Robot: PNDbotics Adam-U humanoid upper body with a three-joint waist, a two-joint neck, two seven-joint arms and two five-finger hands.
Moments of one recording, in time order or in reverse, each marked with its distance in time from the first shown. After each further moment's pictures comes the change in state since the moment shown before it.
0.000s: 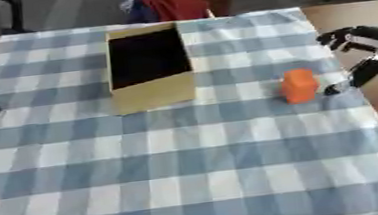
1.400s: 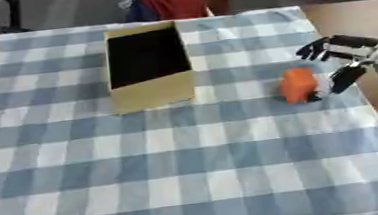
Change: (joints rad) left arm -0.002 0.000 0.000 0.000 0.000 -0.002 -0.003; right arm -0.014 0.045 0.022 0.025 -0.007 -0.018 0.042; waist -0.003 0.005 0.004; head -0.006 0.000
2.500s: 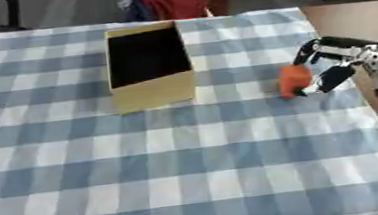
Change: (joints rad) left arm -0.005 0.000 0.000 0.002 0.000 -0.002 -0.002; right arm -0.002 0.016 0.018 -0.011 -0.047 0.006 0.001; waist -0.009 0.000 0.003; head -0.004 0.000
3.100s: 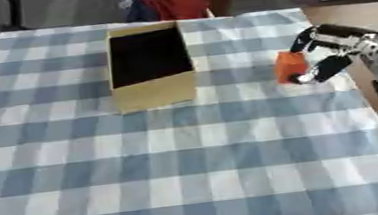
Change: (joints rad) left arm 0.000 0.000 0.000 0.000 0.004 -0.001 -0.002; right arm -0.077 0.004 0.001 -0.046 0.038 0.010 -0.030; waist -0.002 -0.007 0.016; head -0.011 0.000
